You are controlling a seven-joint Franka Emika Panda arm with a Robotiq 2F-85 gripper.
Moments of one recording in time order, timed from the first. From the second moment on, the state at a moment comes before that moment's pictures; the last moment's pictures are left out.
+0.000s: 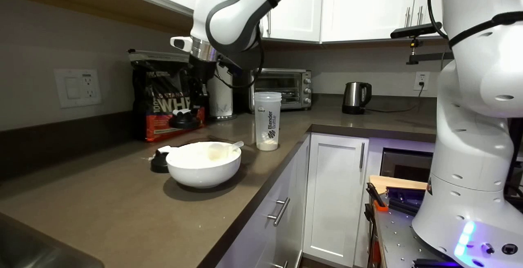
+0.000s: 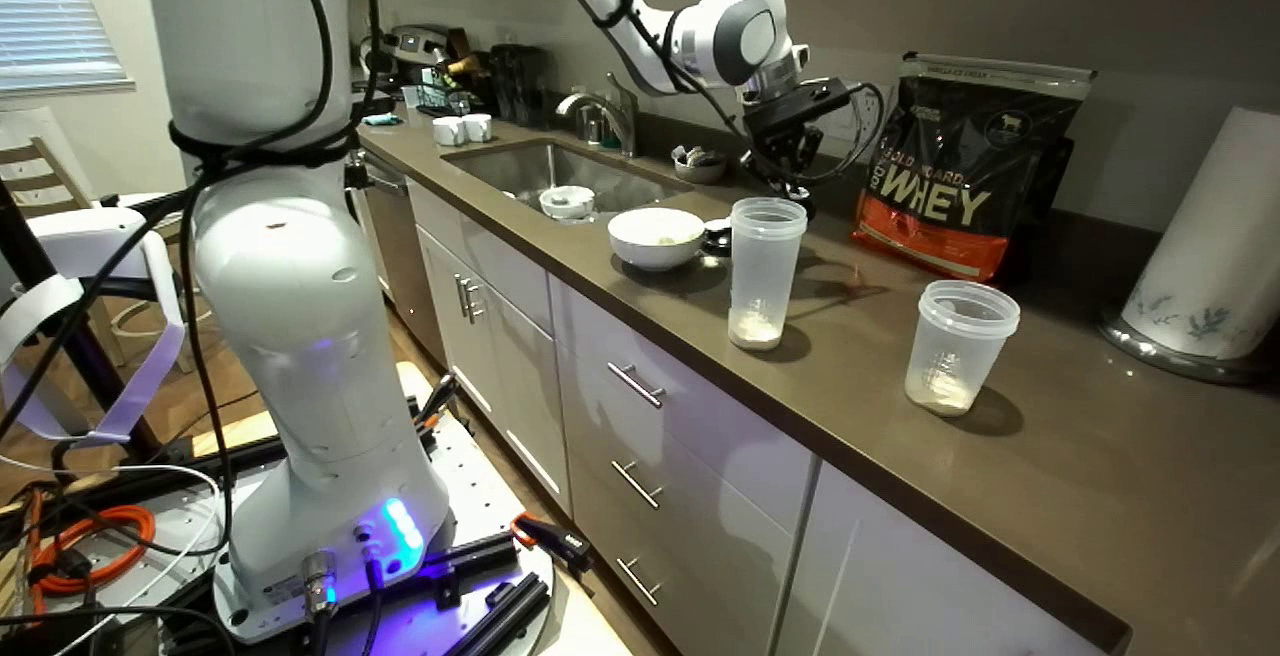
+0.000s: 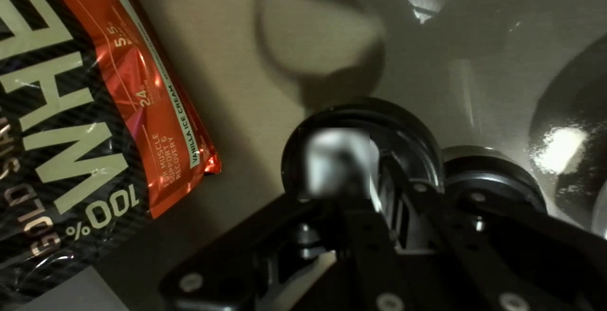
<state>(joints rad) -0.05 0.19 0.05 -2.03 -0.23 2.61 -0.82</state>
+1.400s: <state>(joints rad) -0.04 -0.15 -0.01 -2.24 -0.34 2.54 -0.77</state>
